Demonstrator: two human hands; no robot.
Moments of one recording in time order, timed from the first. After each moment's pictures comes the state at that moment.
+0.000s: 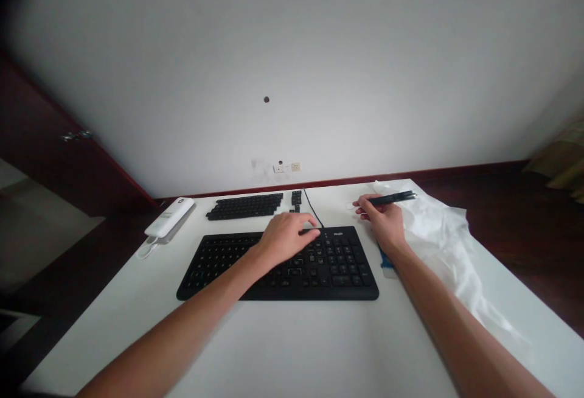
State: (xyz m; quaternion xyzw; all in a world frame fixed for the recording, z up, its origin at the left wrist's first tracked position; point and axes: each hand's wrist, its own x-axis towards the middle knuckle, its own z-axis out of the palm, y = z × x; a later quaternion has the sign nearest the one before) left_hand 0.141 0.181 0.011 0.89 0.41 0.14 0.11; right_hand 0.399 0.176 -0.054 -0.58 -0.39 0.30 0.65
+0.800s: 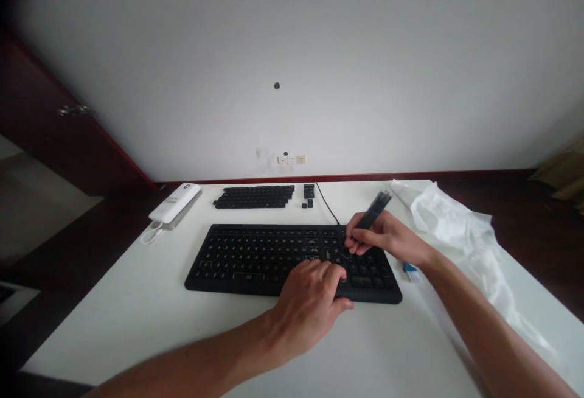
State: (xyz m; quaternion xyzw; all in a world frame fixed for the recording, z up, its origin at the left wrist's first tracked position) left_hand 0.138 0.088 -0.040 0.90 0.37 0.18 0.15; right_hand 0.375 0.143 -0.002 -0.46 -0.62 0.54 0.32
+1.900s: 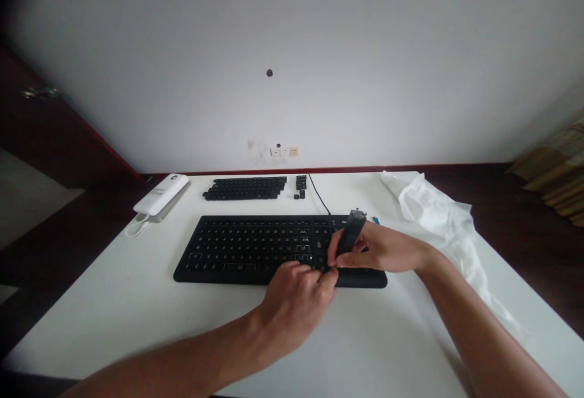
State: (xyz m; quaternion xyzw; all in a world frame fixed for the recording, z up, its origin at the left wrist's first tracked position) left_hand 0.131 0.073 -0.024 0.94 0.32 0.13 0.06; right_hand 0.353 0.118 0.032 -0.43 -0.75 0.49 0.14
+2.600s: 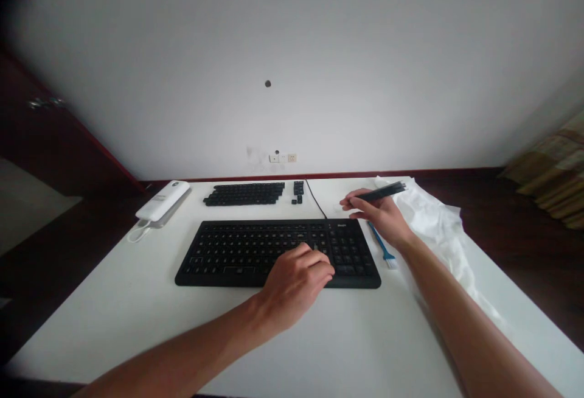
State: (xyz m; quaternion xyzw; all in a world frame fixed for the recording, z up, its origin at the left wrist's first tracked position) left_hand 0.126 0.101 -0.025 0.94 0.27 0.20 0.10; right_hand 0.385 0.156 -0.017 -0.52 -0.50 0.43 0.55
